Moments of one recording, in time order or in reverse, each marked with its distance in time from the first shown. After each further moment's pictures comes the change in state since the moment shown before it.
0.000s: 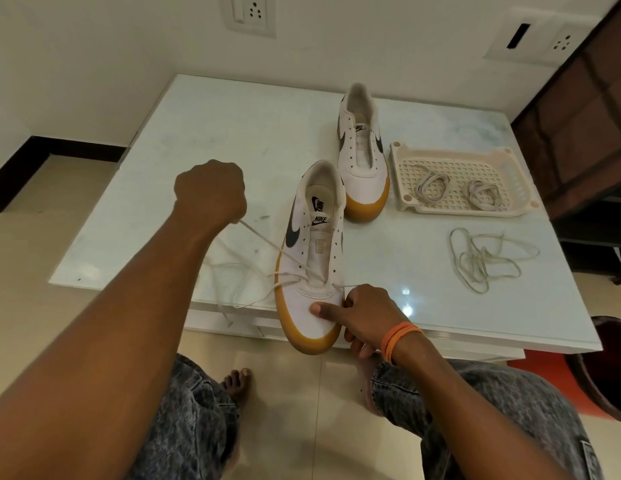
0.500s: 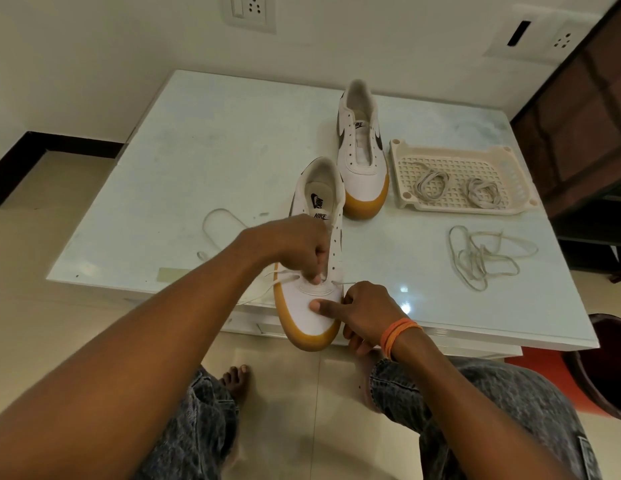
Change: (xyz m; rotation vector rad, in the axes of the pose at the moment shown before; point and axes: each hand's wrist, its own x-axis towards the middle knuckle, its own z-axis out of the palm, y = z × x) left_hand -0.028 0.072 0.033 -0.226 -0.441 0.656; right_hand 0.000 -0.002 -0.002 0.001 -0.018 0.001
